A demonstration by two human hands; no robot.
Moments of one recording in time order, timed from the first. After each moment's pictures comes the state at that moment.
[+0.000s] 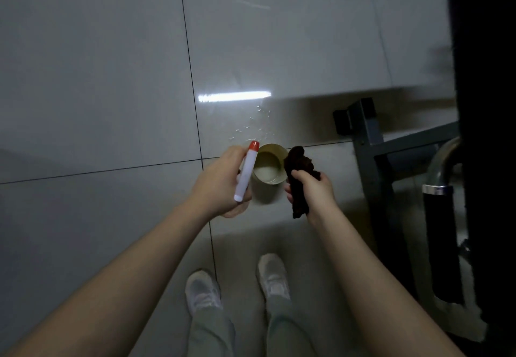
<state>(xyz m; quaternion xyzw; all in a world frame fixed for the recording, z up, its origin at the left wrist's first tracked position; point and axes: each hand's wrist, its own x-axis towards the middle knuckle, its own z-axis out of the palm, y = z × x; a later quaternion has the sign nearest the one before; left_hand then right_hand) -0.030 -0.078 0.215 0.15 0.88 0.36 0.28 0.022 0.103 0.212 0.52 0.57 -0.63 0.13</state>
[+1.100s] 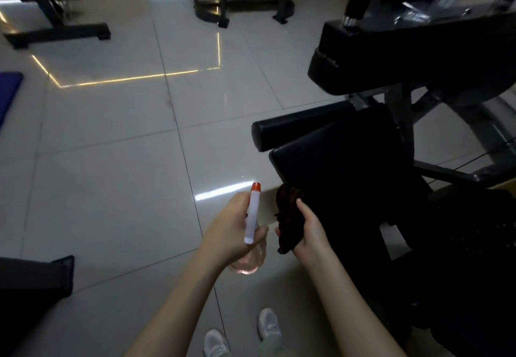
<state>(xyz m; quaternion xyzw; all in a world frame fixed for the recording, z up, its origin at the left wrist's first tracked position) 0.026 -0.044 0.655 0.23 0.87 0.40 0.16 0.075 0.105 0.633 0.46 0.39 -0.80 0.00</state>
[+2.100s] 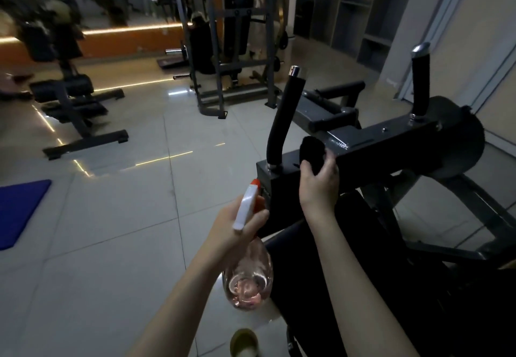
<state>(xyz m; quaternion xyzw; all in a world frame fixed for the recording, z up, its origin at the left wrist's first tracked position) -0.079 0.116 0.839 0.22 0.79 0.56 0.12 -0.091 0.289 0.831 0.33 0.74 -0.49 -0.31</state>
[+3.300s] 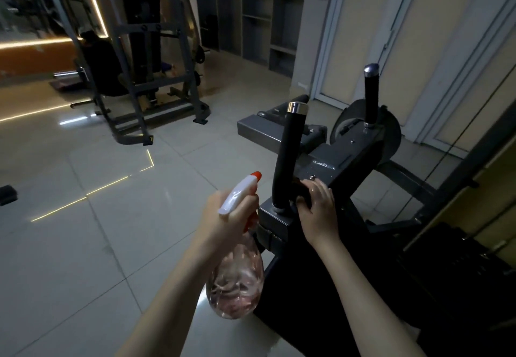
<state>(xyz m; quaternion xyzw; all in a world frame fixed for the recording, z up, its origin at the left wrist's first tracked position) -0.226 0.117 0.883 0.34 0.64 0.66 0.21 -0.141 0.291 0.801 0.33 0.84 -0.27 -0.35</state>
